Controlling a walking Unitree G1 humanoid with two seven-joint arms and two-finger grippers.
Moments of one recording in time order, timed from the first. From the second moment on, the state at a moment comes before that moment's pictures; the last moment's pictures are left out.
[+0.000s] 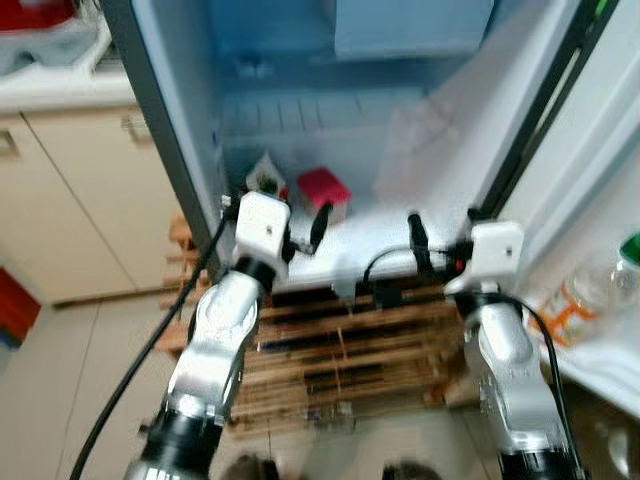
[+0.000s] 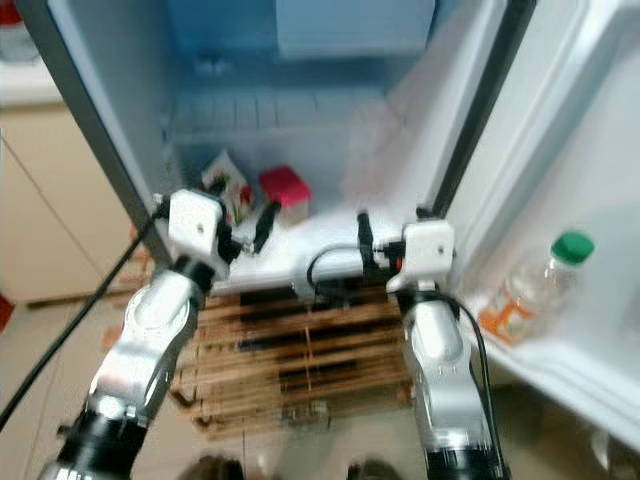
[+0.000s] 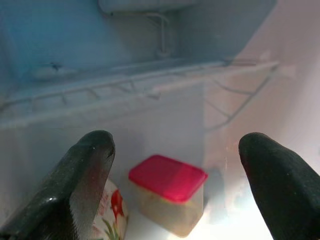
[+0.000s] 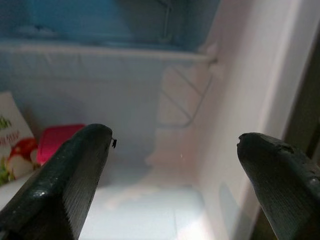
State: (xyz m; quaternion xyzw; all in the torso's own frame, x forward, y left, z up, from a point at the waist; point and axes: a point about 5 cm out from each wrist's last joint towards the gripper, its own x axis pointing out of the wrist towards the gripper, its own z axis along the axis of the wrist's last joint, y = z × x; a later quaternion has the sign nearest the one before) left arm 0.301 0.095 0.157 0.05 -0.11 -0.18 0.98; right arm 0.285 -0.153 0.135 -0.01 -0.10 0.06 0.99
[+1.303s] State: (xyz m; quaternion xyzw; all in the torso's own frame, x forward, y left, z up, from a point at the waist) left arm 0.304 0.096 0.154 0.02 -0.10 -0.16 0.98; right arm 0.289 -0.153 0.129 -0.02 -0.08 0.06 0.99
